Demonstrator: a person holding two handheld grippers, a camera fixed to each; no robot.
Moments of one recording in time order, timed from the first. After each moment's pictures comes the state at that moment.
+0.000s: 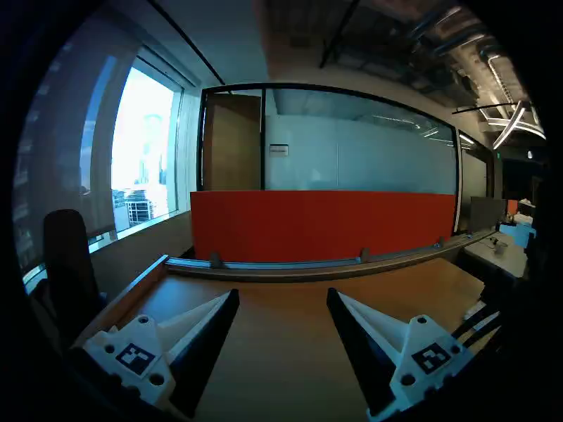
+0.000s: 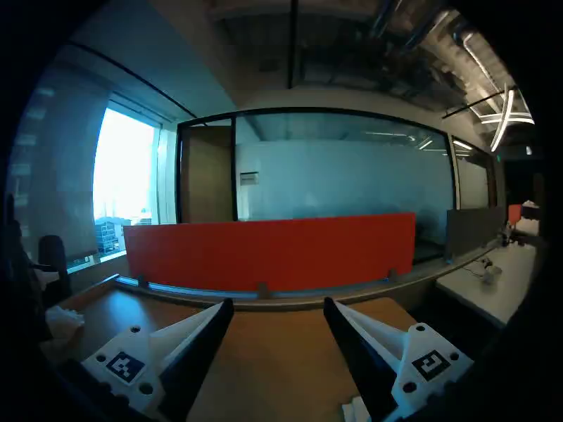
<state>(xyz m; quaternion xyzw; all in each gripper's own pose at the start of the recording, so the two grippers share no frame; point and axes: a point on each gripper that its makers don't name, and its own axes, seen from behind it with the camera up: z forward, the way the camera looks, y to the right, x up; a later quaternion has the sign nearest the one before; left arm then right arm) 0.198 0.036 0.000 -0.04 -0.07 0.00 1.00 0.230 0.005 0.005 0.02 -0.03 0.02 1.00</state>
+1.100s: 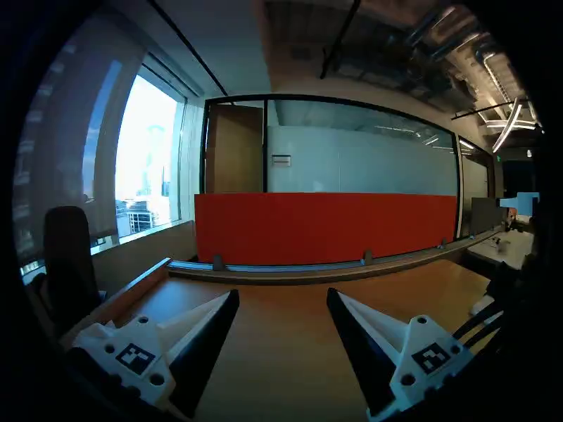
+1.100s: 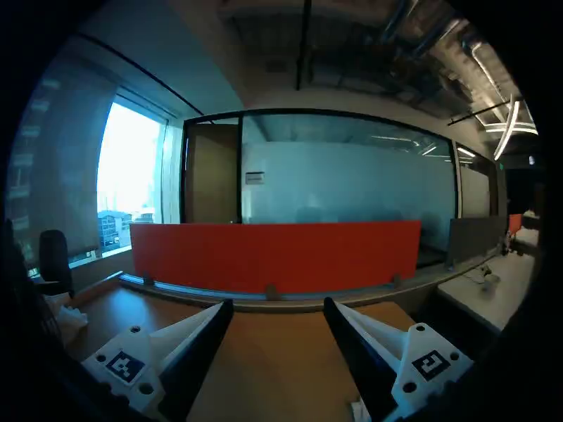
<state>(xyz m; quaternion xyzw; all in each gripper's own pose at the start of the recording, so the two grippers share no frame) 0.159 0.030 -0.007 -0.03 -0.03 -0.01 1.00 0.246 -0.034 -0.005 0.02 -0.03 0.01 1.00</state>
